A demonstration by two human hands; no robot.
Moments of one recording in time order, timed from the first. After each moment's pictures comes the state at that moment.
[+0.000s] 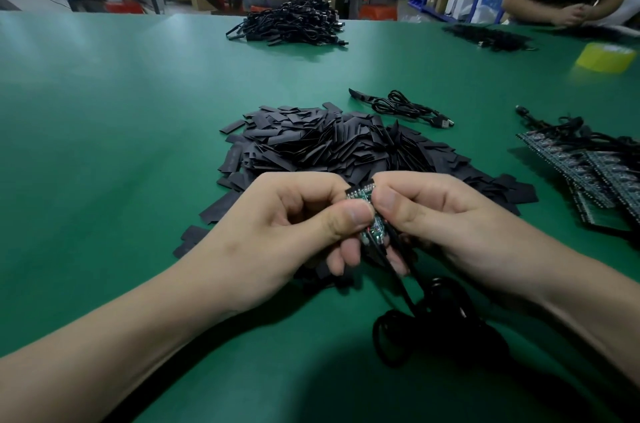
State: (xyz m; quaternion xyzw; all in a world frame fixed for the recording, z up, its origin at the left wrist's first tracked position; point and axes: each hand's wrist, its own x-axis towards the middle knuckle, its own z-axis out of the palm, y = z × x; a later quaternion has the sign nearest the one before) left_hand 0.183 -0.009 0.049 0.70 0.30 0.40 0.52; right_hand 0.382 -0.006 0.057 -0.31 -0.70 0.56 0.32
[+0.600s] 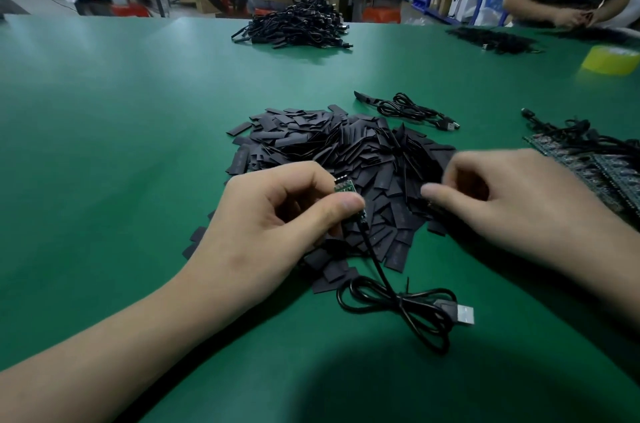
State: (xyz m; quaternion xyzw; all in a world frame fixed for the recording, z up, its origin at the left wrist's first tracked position) left_hand 0.174 -0.004 0.039 0.73 0.39 0.48 0.31; right_hand 0.432 0.015 0.066 -0.64 -0.76 -0.05 0.12
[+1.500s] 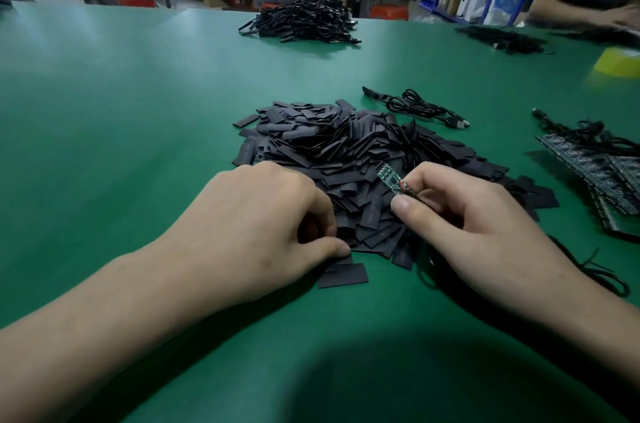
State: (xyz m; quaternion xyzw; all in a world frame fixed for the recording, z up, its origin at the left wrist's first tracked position) left_hand 0.159 -0.004 0.061 0.85 0.50 0.16 0.00; right_hand 0.389 -0.011 0.043 -0.51 -0.76 0.22 0.33
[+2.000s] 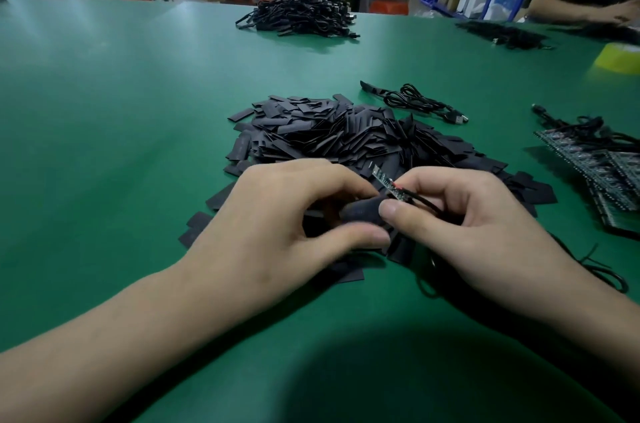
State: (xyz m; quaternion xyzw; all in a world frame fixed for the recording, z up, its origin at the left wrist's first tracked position) left_hand 0.175 -0.009 0.044 0.83 0.39 0.38 0.13; right_hand 0.385 -0.012 0.042 -0.44 -0.73 0.39 0.36
